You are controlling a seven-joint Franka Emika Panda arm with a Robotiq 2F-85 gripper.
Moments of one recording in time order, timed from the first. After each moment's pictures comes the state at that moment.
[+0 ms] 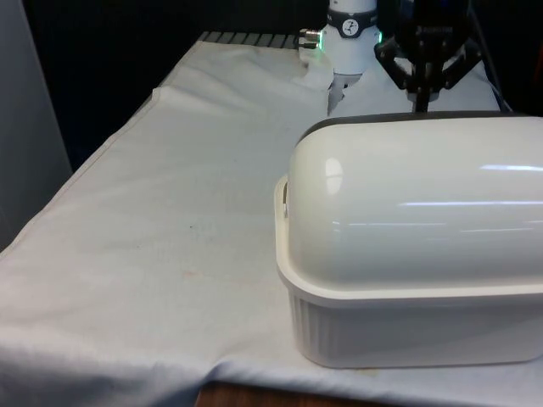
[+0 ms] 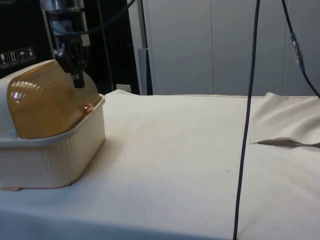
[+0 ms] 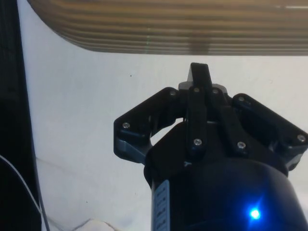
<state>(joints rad) 0.23 0.45 -0.09 -1.60 0.03 2.08 0.03</state>
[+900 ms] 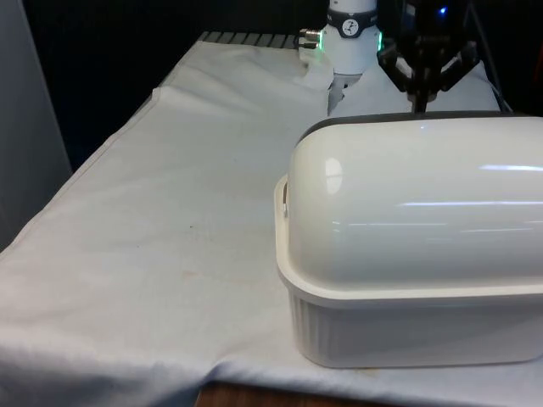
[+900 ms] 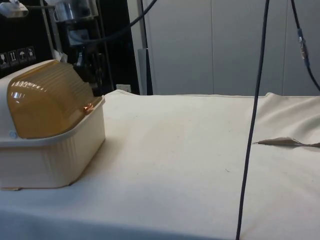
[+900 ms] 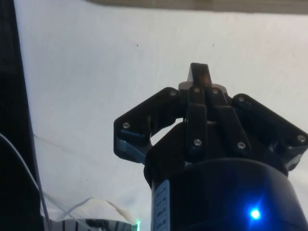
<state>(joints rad) 0.24 0.38 -0.08 -1.75 0.03 2.08 0.03</state>
